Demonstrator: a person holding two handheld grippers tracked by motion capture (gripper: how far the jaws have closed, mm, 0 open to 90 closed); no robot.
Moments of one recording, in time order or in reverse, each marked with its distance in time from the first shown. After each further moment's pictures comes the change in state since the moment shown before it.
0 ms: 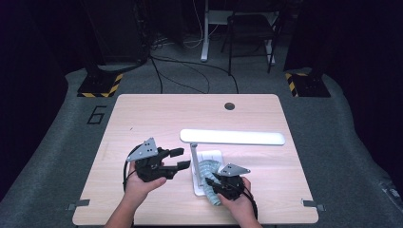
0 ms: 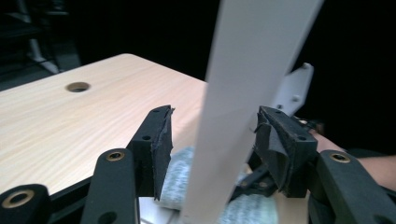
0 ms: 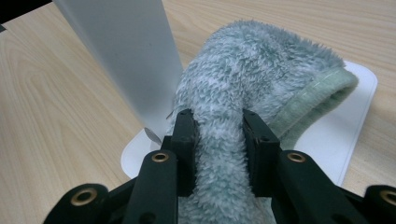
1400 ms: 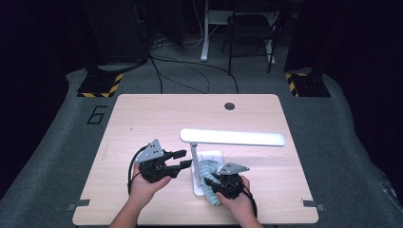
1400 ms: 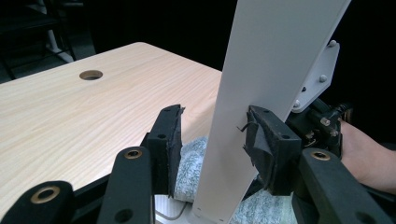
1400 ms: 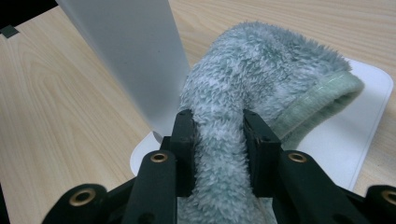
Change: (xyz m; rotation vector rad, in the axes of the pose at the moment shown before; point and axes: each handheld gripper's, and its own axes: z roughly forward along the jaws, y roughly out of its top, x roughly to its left) left arm -0.003 -0.009 0.013 0.033 0.037 0.004; right arm 0.001 0.005 0.001 0.016 0.034 0.016
